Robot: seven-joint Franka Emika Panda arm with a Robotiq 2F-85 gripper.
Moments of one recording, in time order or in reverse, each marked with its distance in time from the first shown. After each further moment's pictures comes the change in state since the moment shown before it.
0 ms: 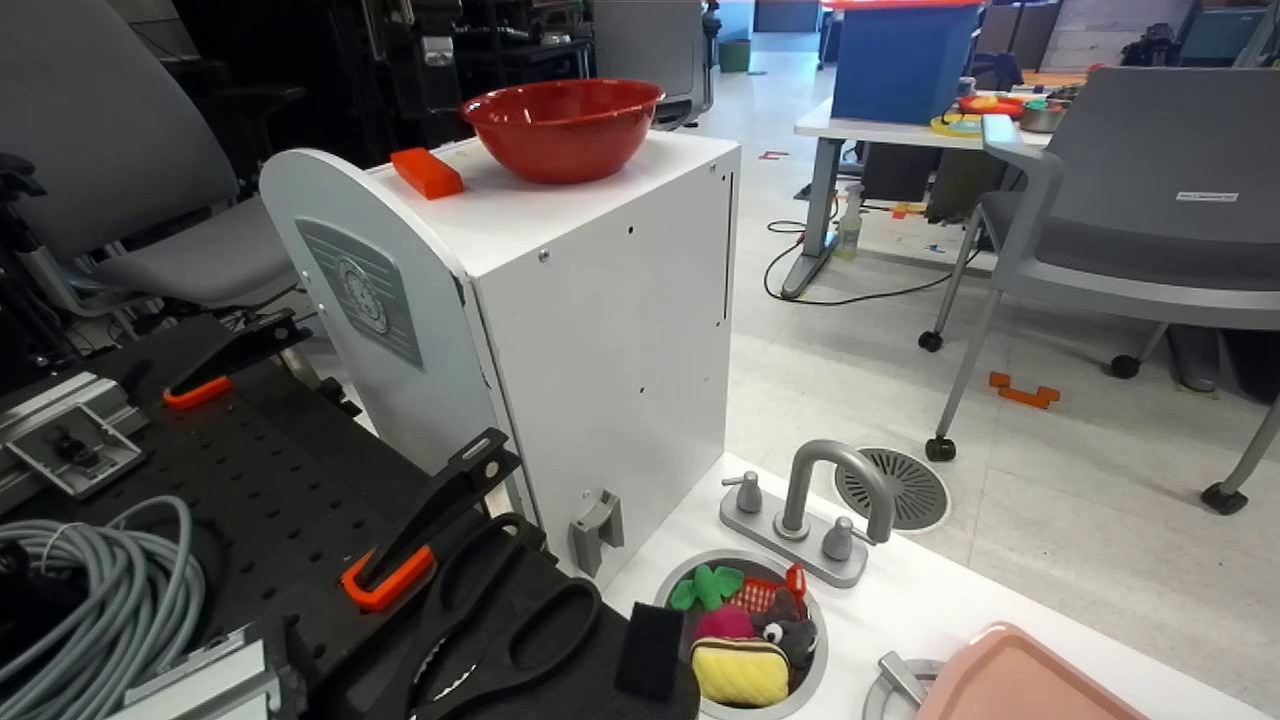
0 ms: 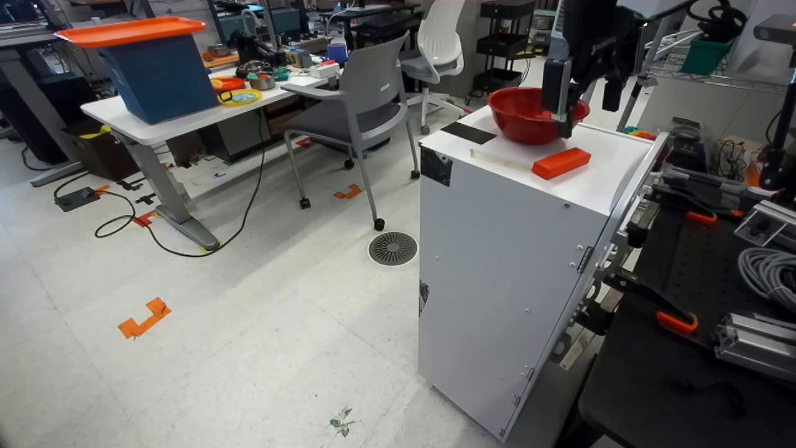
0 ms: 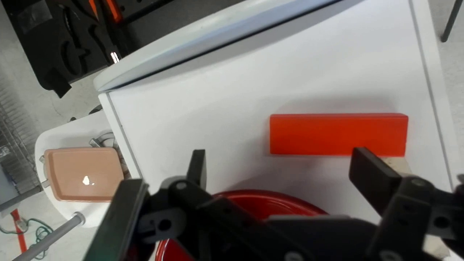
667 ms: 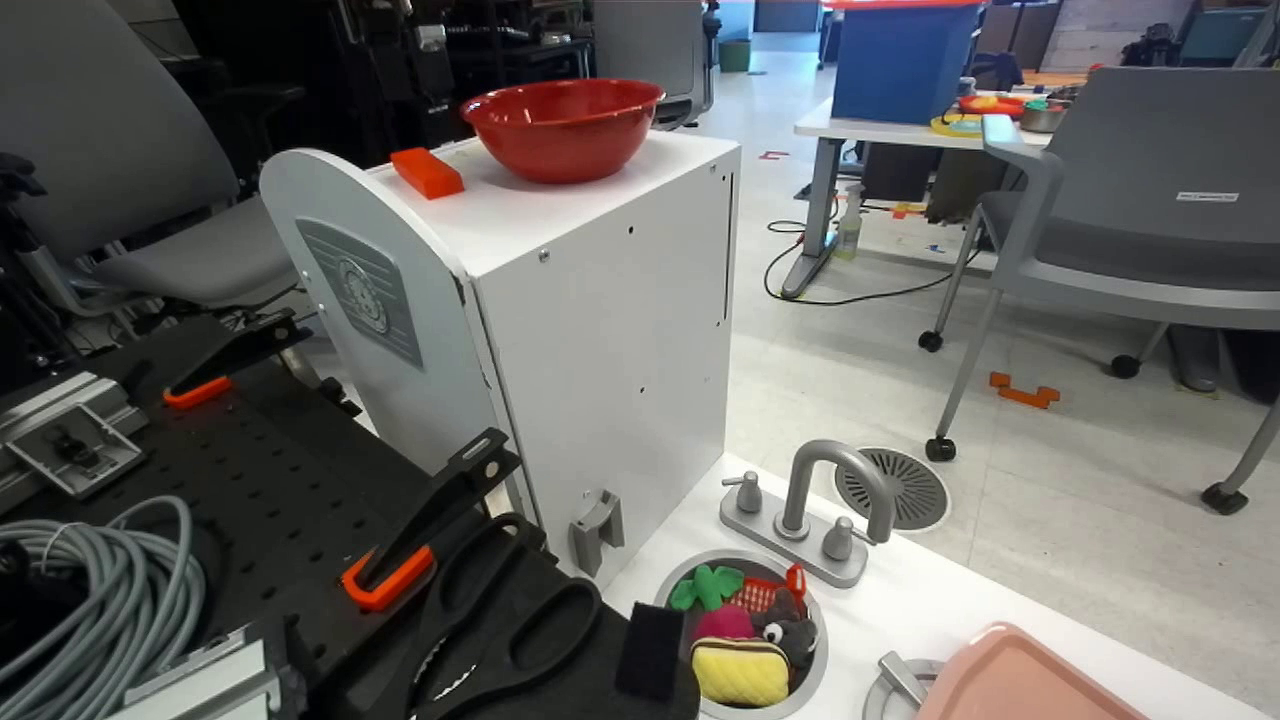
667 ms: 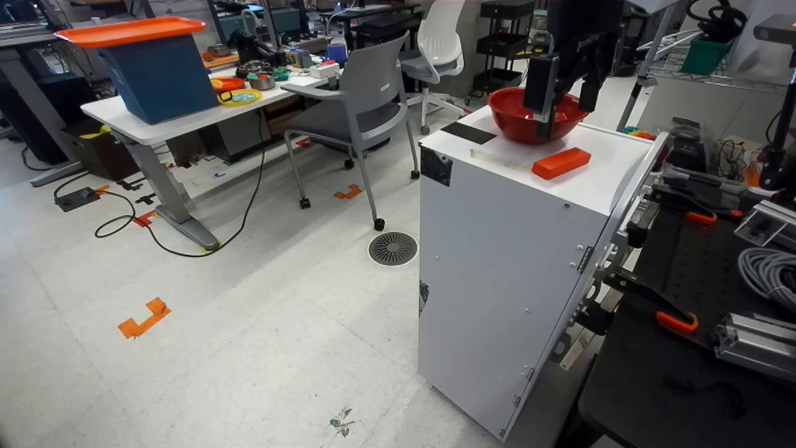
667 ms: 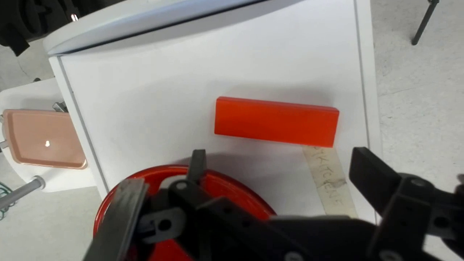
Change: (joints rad) arm 0.056 -0.008 0.008 -0.001 0.004 0.076 -0.061
